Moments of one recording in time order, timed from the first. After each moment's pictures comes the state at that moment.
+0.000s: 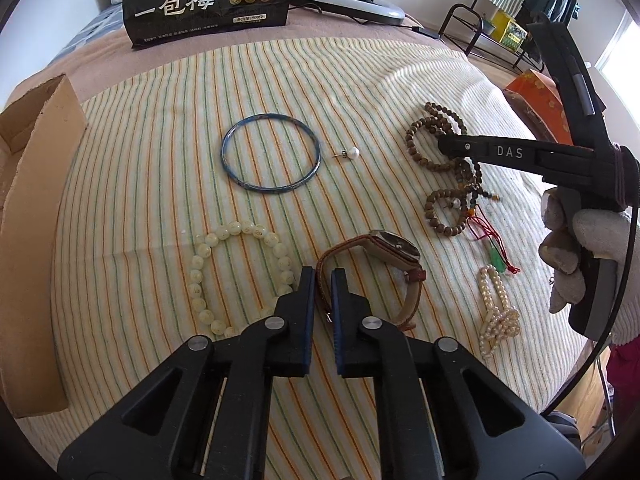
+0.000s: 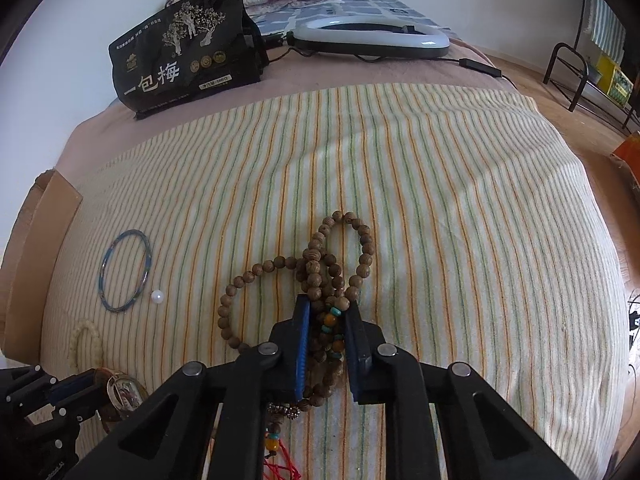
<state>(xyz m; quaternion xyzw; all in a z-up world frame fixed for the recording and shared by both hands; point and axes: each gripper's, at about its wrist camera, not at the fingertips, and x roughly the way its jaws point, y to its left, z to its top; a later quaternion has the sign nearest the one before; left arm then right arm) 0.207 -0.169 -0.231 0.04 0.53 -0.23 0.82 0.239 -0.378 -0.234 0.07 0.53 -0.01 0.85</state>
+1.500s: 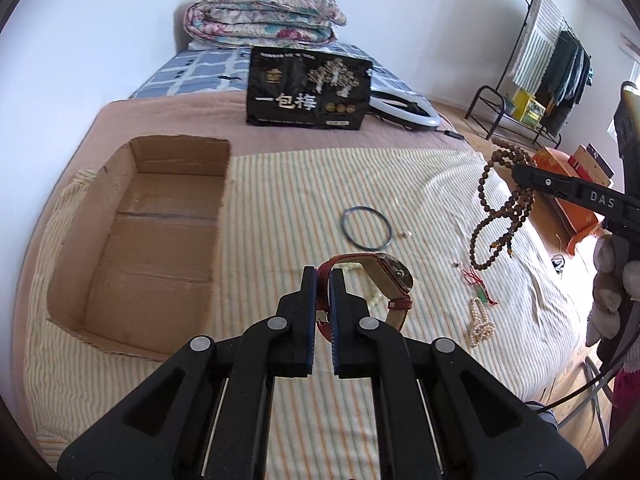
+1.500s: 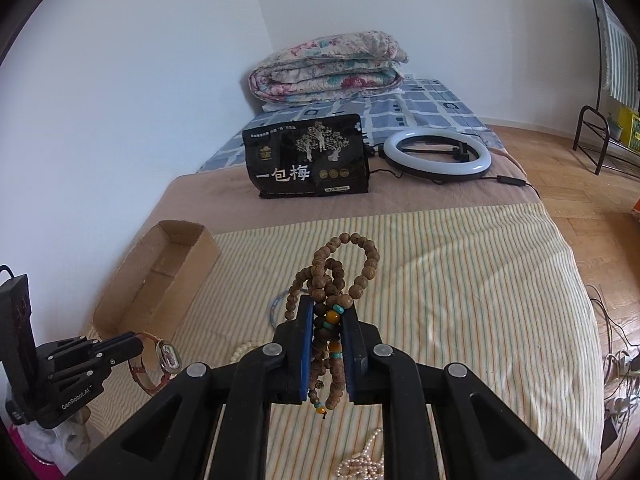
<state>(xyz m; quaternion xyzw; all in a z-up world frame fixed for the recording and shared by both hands) 0.162 -0.044 -0.119 -0.02 0.43 -0.17 0.89 0.166 -0.306 -0.082 0.07 0.40 0.08 0.91</state>
